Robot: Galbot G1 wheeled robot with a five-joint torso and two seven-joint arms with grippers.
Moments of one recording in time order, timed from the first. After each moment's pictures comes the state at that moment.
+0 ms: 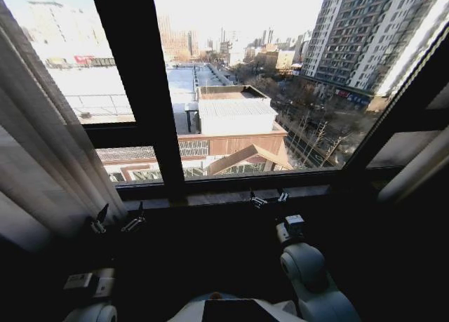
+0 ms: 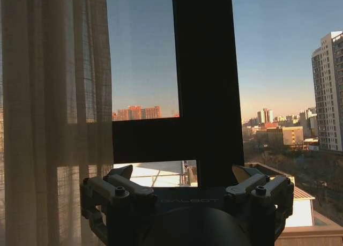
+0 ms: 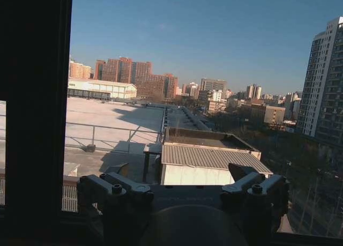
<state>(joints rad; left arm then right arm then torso) 1.89 -1.59 -0.83 -2.41 -0.15 -0.08 0.12 -1.49 1.33 0.42 2.24 0.08 -0.31 0.12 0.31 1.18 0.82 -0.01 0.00</state>
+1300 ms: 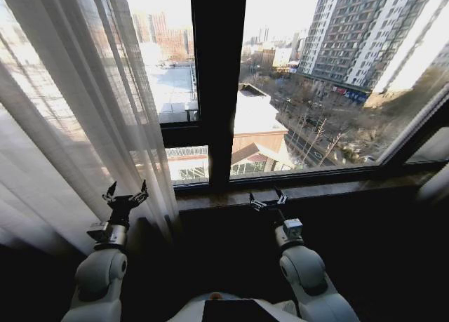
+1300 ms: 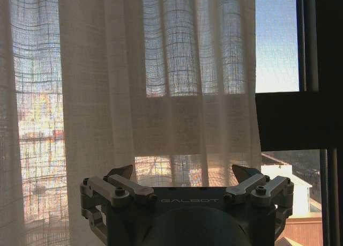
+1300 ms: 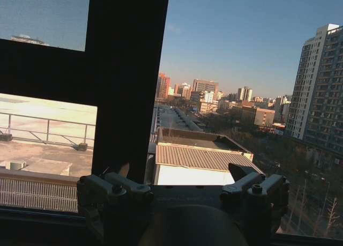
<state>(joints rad) 1.38 -1.34 -0.74 -2.10 -0.23 0.21 -0.02 -1.52 1.31 0.43 2.22 0.06 -0.26 0.15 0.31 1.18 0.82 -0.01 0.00</state>
